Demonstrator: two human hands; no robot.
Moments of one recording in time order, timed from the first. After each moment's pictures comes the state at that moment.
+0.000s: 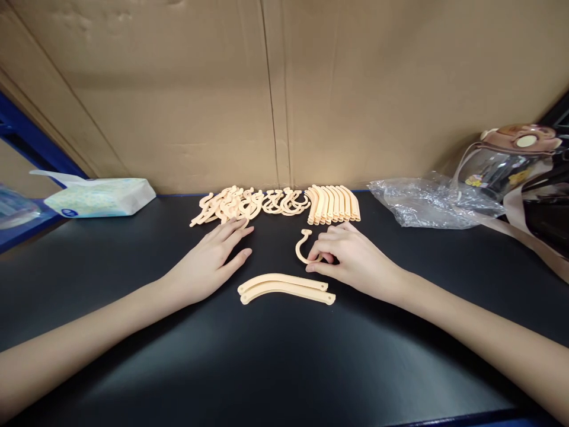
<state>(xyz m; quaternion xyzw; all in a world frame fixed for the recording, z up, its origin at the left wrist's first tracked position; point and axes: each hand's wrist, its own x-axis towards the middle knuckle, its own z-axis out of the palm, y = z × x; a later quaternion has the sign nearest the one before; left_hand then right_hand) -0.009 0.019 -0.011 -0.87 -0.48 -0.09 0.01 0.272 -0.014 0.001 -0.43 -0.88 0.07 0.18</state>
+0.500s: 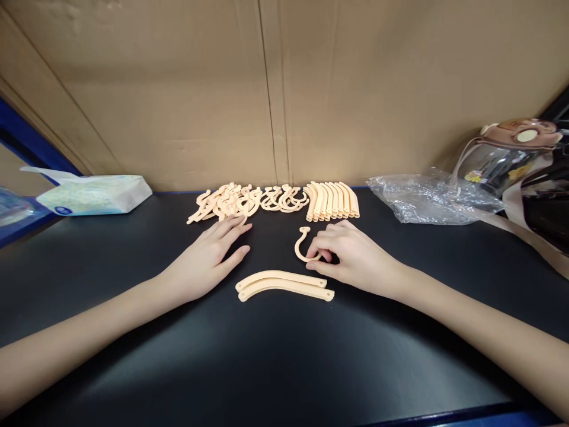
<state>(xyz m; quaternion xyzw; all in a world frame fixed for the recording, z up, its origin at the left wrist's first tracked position) -0.009 0.020 -0.012 -0.88 -0.47 -0.09 0.01 0.274 -0.015 0.001 -0.43 -0.88 0.07 0.17</state>
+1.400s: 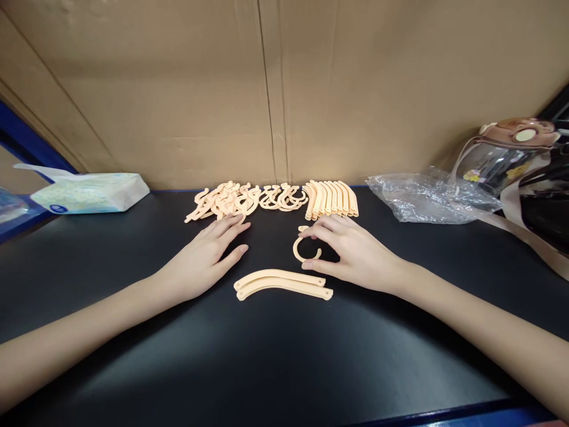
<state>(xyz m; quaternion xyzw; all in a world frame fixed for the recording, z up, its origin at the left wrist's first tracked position) -0.008 0.020 -0.012 -0.88 -0.47 -0.09 0.01 0.278 -0.015 0.003 -0.42 -0.89 0.04 0.18</state>
